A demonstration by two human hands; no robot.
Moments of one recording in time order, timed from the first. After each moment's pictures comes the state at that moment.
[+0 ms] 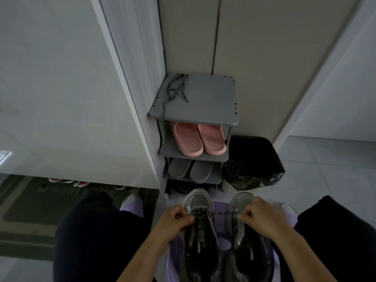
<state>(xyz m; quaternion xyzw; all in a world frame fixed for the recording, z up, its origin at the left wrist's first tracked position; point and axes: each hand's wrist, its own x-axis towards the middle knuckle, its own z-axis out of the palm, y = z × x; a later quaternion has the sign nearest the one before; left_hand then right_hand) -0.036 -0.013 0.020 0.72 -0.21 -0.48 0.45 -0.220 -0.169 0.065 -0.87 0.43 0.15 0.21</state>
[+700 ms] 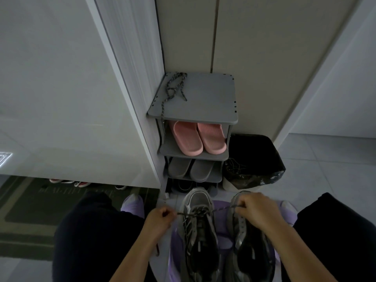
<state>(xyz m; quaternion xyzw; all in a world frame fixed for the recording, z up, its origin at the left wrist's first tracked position) -0.010 -0.002 0.012 0.82 -0.23 -0.37 0.37 -0.201 -0.163 0.083 -0.86 0.44 0.13 0.22</state>
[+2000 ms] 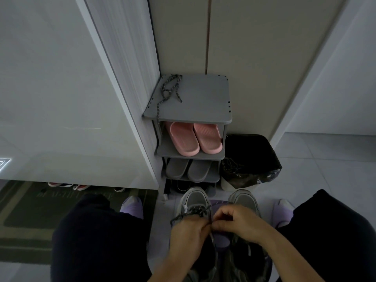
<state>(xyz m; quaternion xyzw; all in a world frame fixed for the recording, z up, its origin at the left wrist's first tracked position) -0.089 -0.019 0.049 0.79 -0.55 -0.20 0.20 -0.205 -0.135 0.083 -0.81 0.31 0.06 0.49</state>
